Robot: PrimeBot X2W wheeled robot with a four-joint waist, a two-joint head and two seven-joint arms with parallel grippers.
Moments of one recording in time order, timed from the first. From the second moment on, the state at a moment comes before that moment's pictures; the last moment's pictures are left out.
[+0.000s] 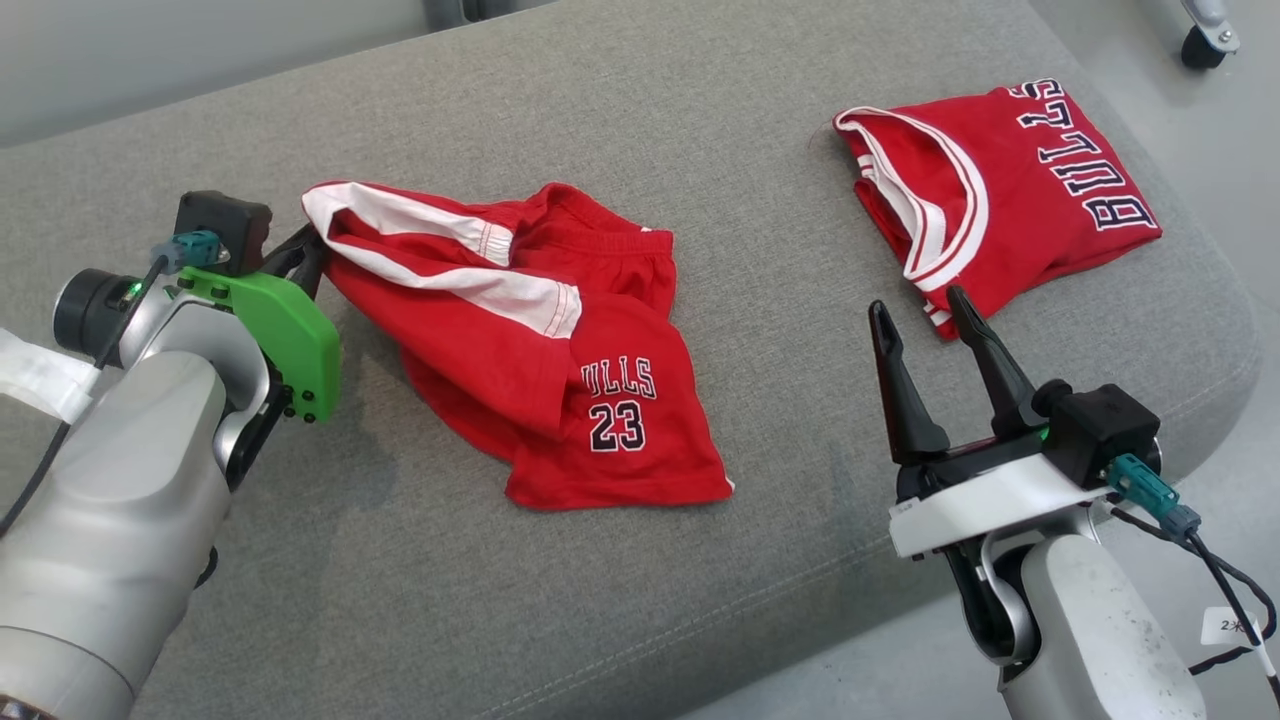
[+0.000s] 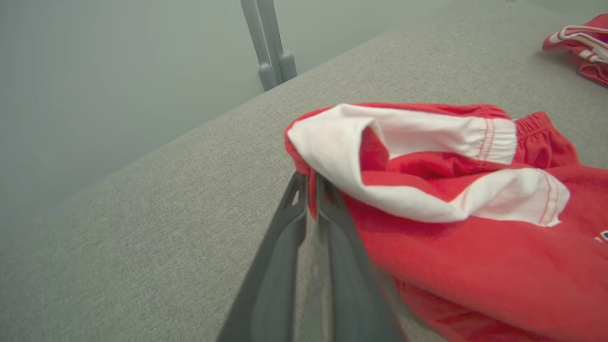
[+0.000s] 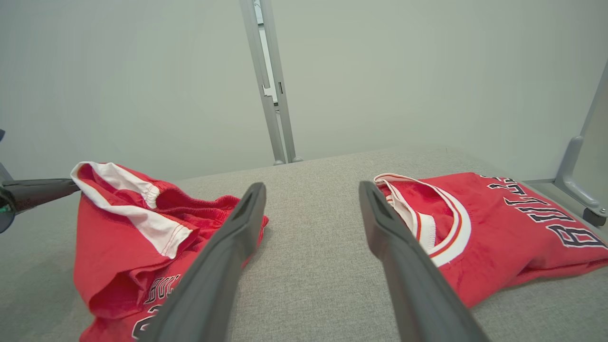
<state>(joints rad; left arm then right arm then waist) -0.94 0.39 -0.89 0.93 -0.74 -0.11 -0.10 -0.25 -0.05 0.15 0.14 0.23 0.13 -0.25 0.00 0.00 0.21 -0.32</state>
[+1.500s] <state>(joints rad) -0.98 0.12 -0.98 1.06 -0.72 0.00 -0.10 -0.23 -0.05 0.17 0.13 0.22 0.13 -0.23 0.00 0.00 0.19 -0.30</state>
